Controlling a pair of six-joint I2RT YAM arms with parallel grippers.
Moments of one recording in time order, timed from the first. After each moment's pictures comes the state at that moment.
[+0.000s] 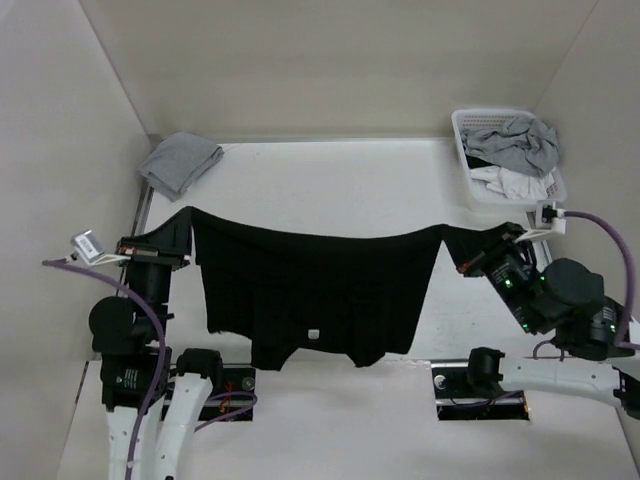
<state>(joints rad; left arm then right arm) -0.10 0.32 0.86 -0.22 -0.08 -0.93 1.25 0.59 1.12 -0.51 0.86 0.71</state>
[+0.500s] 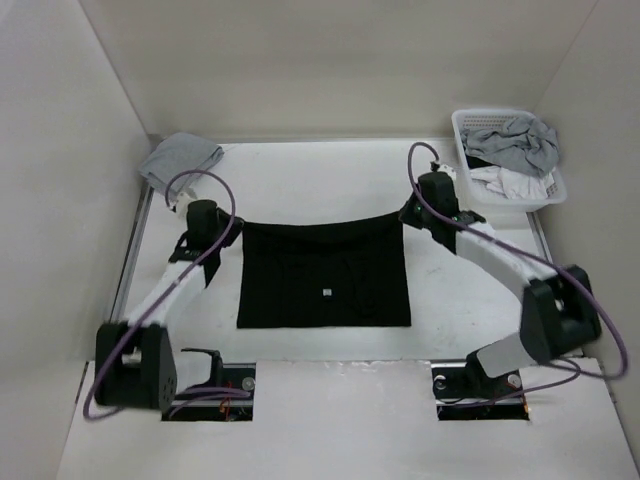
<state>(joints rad) -0.09 1.15 0.64 0.03 -0.09 -0.96 0.38 1.42 0.96 -0.15 0.18 0.65</state>
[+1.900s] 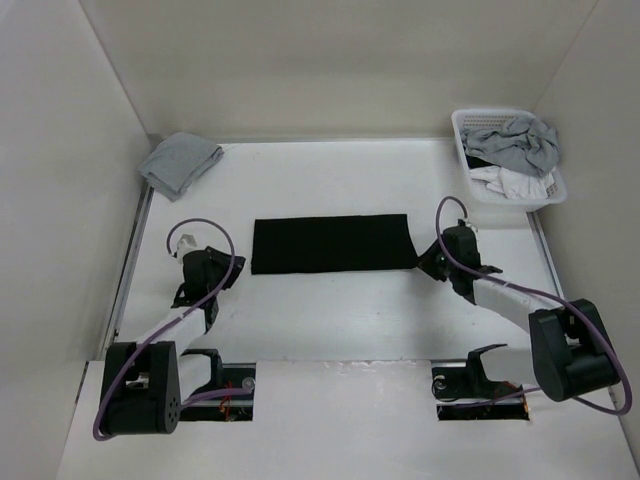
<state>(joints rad) -0.01 1.09 0.21 0.37 0.06 -0.96 0.24 1.28 0.47 0.07 0.01 0.82</state>
